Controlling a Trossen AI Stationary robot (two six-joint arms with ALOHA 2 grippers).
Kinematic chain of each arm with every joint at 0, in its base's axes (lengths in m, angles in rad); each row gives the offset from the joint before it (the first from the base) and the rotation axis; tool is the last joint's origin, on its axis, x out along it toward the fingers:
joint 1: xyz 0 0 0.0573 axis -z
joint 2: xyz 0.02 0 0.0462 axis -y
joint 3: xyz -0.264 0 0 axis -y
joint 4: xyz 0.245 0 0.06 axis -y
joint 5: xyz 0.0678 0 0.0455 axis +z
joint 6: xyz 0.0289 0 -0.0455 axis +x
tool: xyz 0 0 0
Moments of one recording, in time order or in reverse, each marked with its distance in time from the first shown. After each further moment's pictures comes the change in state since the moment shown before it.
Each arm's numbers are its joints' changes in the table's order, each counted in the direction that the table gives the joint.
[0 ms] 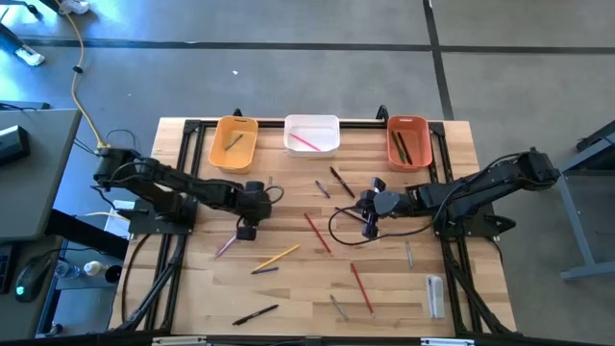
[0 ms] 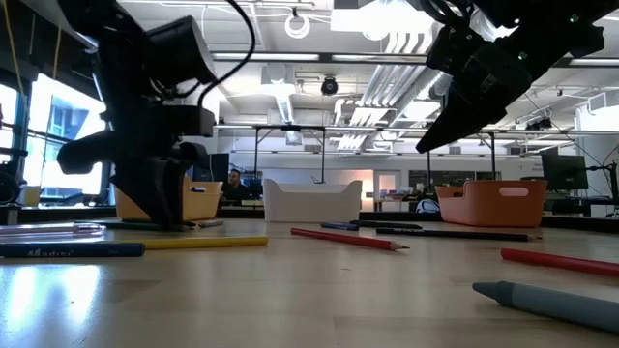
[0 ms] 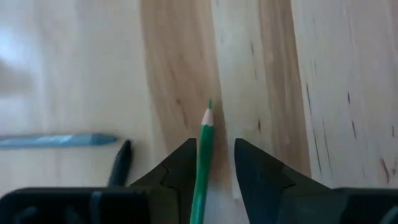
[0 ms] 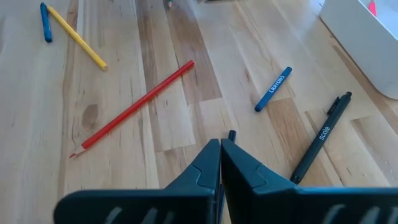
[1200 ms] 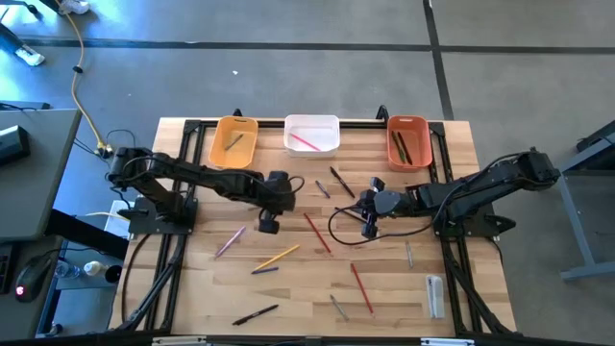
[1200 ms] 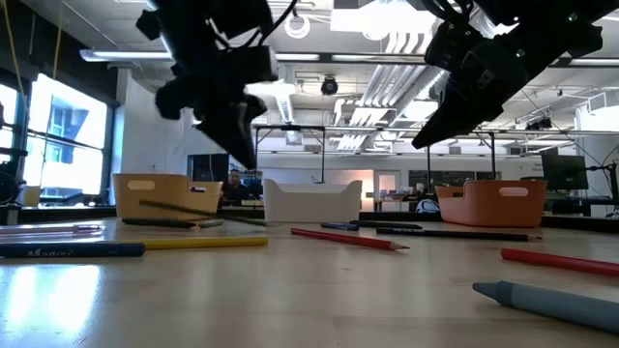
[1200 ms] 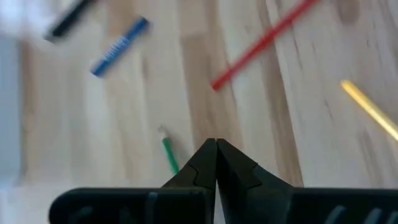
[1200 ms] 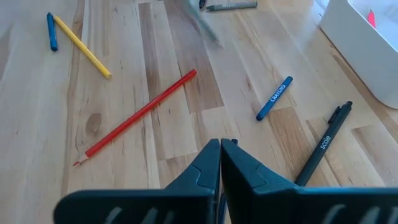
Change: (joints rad) left arm -0.041 -0.107 0.361 -0.116 0.016 0.088; right arm 0.000 0.000 0.000 0.029 0.000 -0.013
